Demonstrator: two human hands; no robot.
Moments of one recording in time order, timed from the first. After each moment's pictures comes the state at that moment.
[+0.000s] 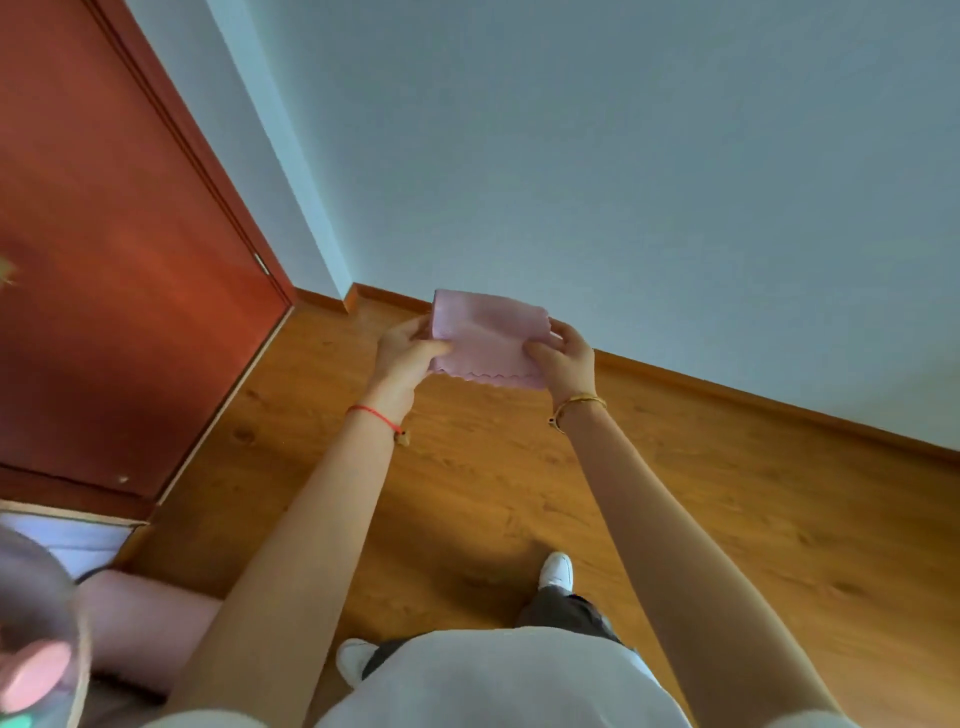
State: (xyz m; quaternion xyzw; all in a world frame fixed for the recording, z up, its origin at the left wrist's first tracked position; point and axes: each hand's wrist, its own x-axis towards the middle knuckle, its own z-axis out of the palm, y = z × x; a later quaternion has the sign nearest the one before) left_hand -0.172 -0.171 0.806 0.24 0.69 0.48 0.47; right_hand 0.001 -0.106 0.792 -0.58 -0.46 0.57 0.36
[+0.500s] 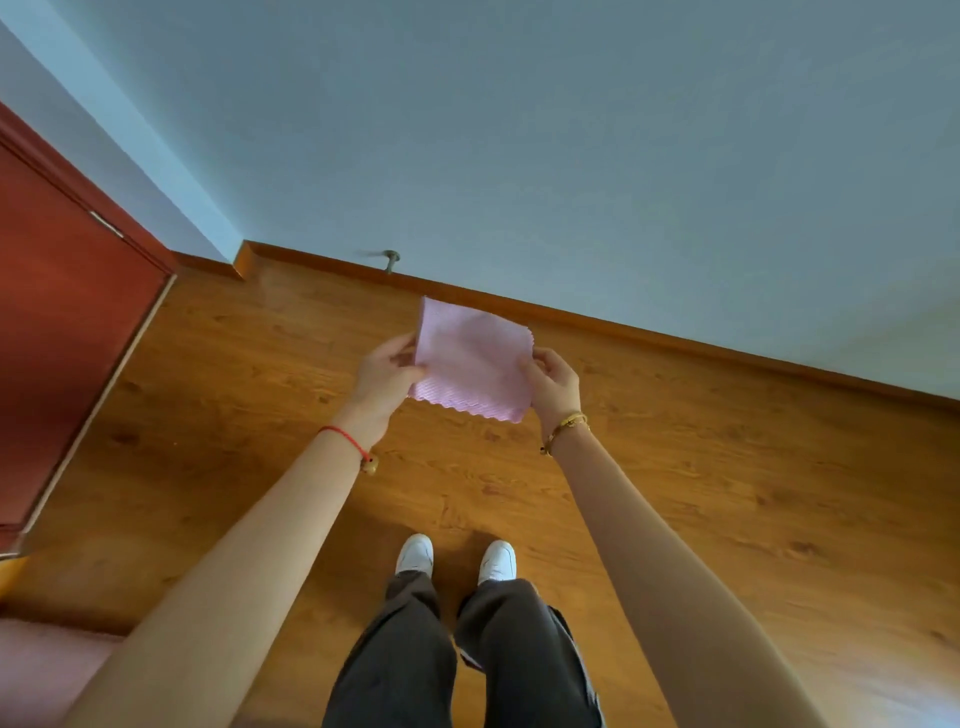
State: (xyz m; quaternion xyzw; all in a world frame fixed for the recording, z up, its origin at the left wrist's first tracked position) left_hand -0.046 -0.022 0.628 0.26 0.70 0.39 0.54; right_hand 0.147 0.029 0.618 -0.66 -0.41 0.56 0.29
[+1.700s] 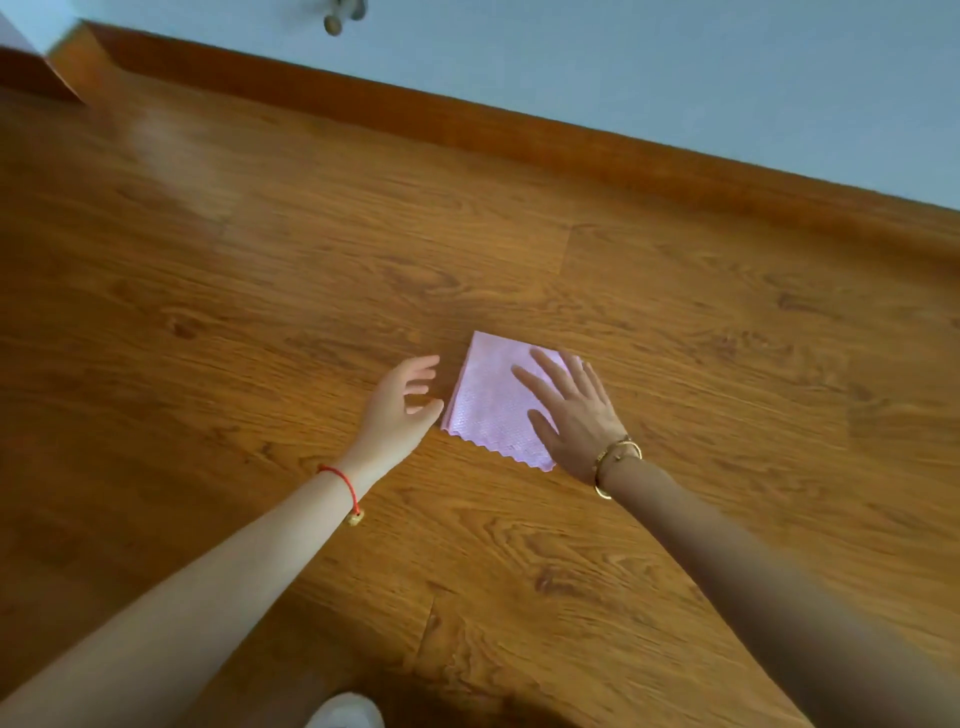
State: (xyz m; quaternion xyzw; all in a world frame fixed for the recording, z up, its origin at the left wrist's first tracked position) left_hand -0.068 0.032 -0.084 0.41 0.75 0.34 0.39; right_hand 0.157 0.120 -0.103 -0.40 -0.90 0.17 -0.01
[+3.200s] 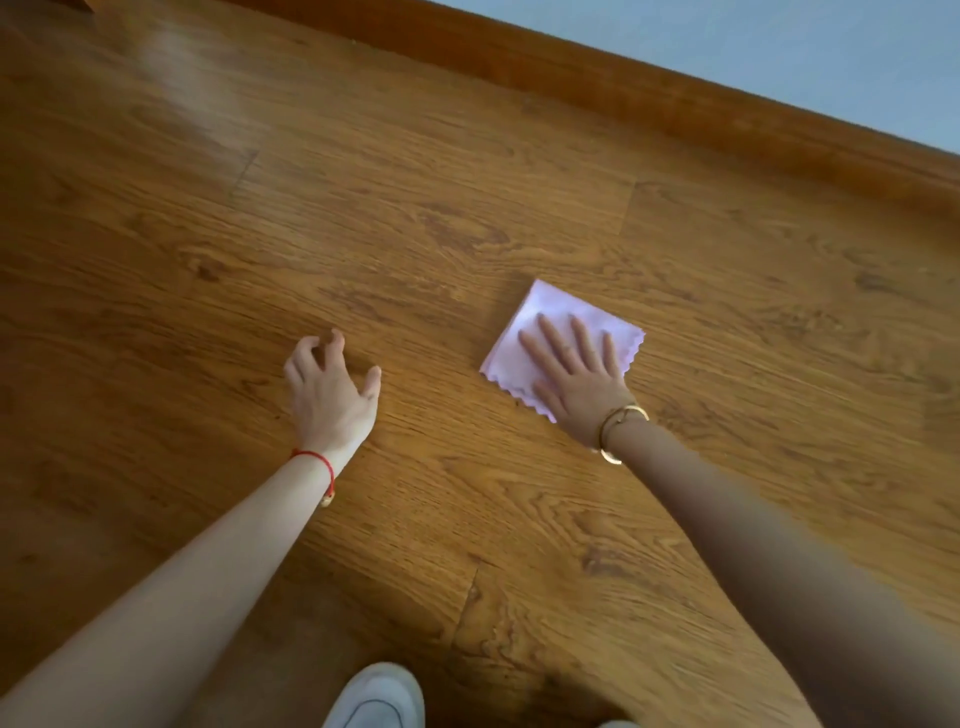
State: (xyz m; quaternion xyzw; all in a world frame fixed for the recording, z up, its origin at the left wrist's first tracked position) left_hand -0.153 -0.022 -0.128 0.36 0.91 0.11 0.18; right_hand 0.109 0.120 -0.142 -0.39 -0.90 0.15 -0.14
